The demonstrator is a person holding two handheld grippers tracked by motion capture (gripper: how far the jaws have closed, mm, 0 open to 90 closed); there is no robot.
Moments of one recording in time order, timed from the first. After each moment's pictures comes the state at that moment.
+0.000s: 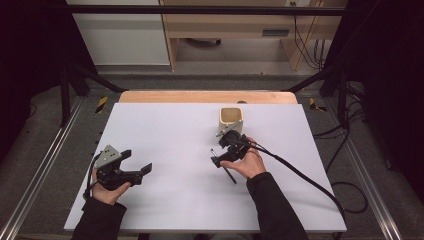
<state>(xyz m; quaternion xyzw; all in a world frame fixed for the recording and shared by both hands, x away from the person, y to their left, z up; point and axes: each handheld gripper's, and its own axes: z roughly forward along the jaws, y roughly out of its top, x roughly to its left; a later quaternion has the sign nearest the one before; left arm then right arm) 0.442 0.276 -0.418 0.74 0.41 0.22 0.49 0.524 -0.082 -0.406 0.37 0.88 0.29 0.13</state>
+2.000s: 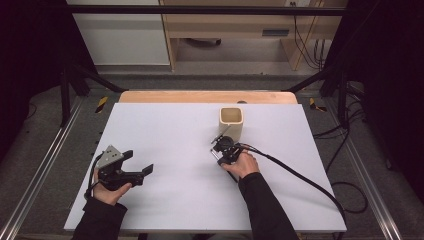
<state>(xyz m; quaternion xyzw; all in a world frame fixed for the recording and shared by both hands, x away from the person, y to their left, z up) 0.442 0.273 -0.419 0.75 0.40 0.21 0.48 0.545 -0.070 -0.451 0.37 0.91 0.18 0.07</state>
